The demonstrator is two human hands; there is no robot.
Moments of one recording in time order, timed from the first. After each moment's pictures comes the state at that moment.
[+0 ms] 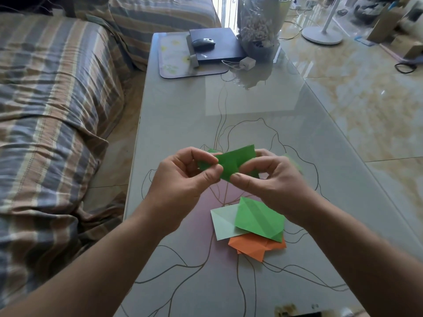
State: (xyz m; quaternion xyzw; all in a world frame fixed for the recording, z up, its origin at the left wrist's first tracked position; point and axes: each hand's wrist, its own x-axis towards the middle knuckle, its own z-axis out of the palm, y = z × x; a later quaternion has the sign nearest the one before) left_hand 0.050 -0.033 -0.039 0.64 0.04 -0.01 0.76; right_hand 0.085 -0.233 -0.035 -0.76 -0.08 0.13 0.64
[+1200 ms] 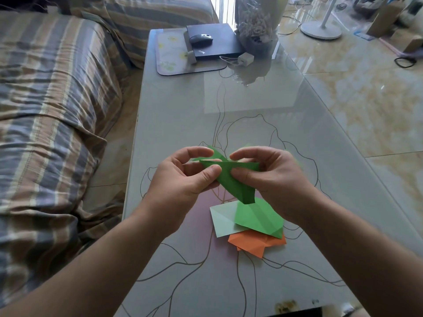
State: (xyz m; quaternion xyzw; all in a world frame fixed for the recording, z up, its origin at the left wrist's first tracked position) left_hand 0.047 -0.038 -0.033 0.60 0.11 -0.06 0.79; right_hand 0.083 -0.229 -0.040 -0.68 -0.04 0.15 0.72
